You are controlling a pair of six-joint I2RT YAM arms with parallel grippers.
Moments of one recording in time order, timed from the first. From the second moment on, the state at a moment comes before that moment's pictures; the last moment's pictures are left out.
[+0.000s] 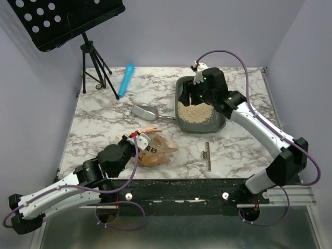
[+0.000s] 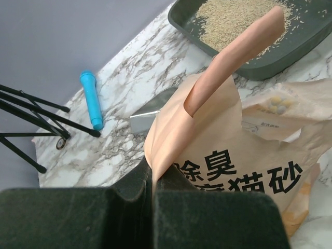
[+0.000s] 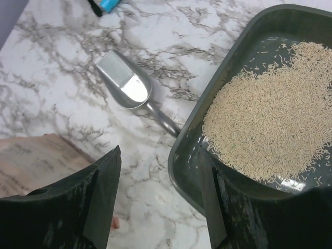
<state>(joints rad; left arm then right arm) -1.10 0.43 0.52 -0.23 -0.60 0.41 0.59 1.57 1.46 -0.42 -0.06 0.22</state>
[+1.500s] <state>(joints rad) -1.00 1.01 0.84 -0.07 -0.39 0.14 0.48 1.59 0.95 -0.38 0.17 0.57</state>
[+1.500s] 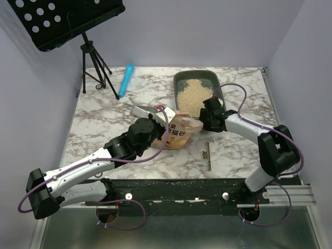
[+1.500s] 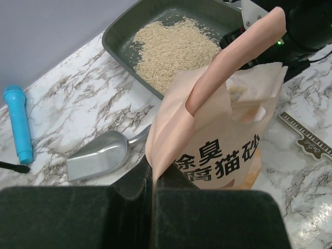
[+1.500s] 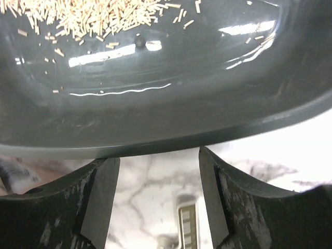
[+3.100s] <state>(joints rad) -0.69 0.90 0.76 -0.04 0.19 0.00 0.29 1.19 0.71 0.10 -1.05 -0.11</state>
